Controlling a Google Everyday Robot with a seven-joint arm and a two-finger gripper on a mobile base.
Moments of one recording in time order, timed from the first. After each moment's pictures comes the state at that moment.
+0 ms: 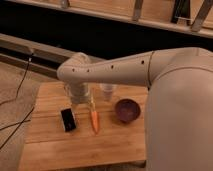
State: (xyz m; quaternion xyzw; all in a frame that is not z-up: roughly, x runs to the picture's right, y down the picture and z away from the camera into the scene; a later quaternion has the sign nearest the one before) arm -0.107 0.104 0.703 -0.26 0.23 0.64 0.68
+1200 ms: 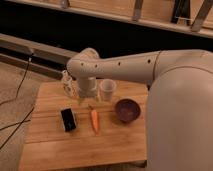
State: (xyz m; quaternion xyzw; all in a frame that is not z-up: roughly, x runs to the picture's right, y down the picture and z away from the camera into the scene) arm -0.073 0.071 0.730 -0.26 0.22 0.65 0.68
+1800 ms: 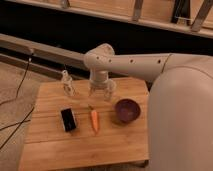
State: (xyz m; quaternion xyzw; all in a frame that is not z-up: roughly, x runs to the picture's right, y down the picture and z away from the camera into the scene) arm -0.022 0.031 0.778 -0.25 0.20 0.67 0.67
